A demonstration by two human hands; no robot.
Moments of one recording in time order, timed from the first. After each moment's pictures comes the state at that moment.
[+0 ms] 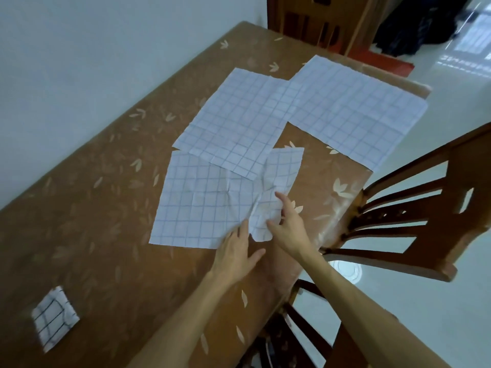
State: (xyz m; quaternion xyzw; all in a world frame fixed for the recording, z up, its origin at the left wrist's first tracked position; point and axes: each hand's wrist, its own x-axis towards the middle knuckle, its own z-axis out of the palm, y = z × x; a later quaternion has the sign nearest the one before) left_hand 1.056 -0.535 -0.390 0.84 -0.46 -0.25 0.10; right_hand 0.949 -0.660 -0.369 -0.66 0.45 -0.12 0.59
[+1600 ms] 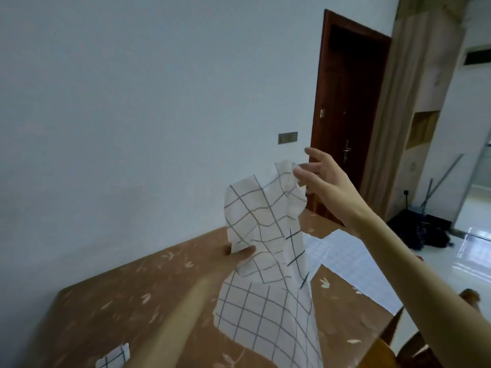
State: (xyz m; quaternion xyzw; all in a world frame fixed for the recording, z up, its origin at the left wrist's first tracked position) left_hand 1.090 -0.359 -0.060 0.77 -0.27 -0.25 0.52; right_hand 0.937 -0.528 0.060 -0.82 0.11 -0.36 0.43
